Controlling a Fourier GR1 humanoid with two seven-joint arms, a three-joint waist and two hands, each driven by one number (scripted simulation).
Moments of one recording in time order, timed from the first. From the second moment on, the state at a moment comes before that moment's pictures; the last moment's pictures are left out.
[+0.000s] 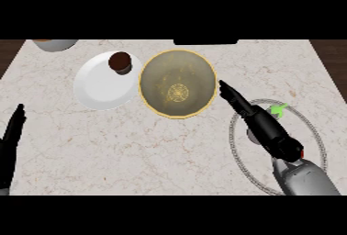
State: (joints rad) left arm 0.08 0.57 -0.07 -1.45 0.04 0.34 -0.13; right arm -0.25 -0.32 0.33 -1.61 -0.13 0.11 0.02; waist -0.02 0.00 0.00
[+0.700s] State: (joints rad) left arm -0.03 0.34 -0.18 -1.54 0.18 0.28 -0.05; right arm 0.05 -0.18 0.04 -1.66 0.04 -0.45 -0.29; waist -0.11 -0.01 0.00
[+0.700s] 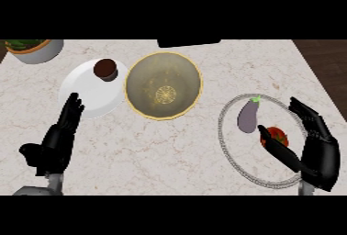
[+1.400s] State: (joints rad) left arm -0.14 0.27 -0.22 -1.55 0.16 0.26 0.05; right arm 0.54 -0.07 0.01 -2.05 0.14 -0.66 -0.39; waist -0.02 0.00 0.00
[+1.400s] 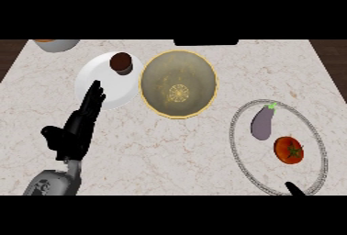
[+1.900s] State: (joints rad) left arm -0.15 0.23 -0.22 -1.54 0.14 0.24 0.05; right arm 0.56 -0.21 -0.01 -2.15 0.22 -0.54 0.08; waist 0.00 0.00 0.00
